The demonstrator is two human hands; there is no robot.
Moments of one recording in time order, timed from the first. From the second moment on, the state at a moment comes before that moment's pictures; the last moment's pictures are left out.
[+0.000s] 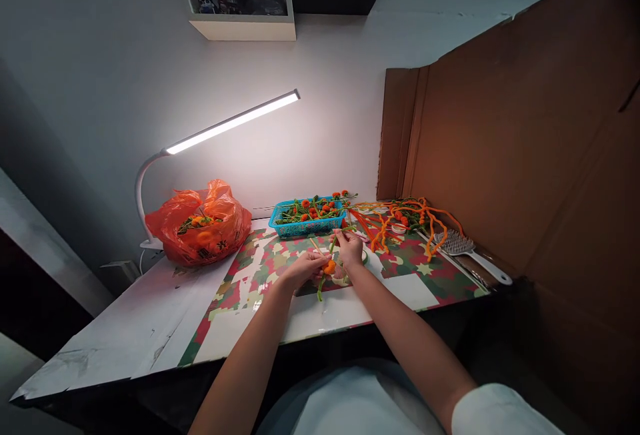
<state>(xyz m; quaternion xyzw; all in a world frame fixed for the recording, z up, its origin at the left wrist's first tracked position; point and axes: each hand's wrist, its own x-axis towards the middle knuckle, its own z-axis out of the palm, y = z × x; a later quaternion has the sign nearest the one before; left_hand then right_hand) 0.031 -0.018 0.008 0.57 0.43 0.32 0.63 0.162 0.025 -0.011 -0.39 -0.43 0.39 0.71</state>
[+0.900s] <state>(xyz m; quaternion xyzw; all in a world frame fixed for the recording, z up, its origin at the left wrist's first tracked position) 0.021 -0.008 0.010 0.39 0.40 0.58 0.60 0.161 0.012 -0.003 -0.33 -0.46 0.57 0.59</state>
